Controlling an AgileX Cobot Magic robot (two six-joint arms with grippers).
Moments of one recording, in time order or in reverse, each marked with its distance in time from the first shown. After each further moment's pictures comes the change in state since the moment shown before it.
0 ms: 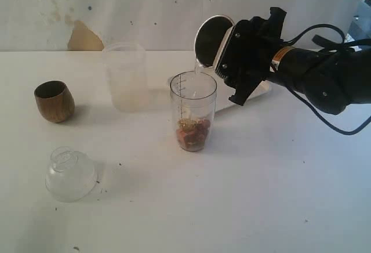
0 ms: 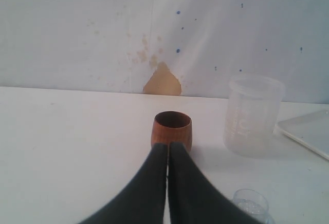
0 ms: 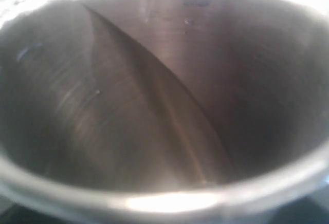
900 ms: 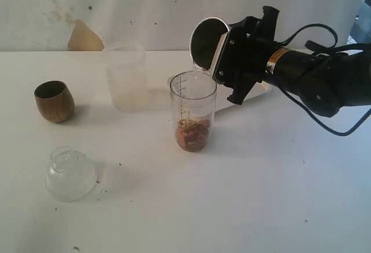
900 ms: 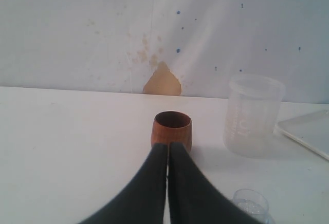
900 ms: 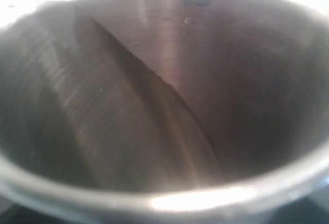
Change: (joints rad) left arm 0.000 0.000 0.000 0.000 0.000 0.000; right arm 0.000 0.043 -0.010 0.000 -0.083 -0.101
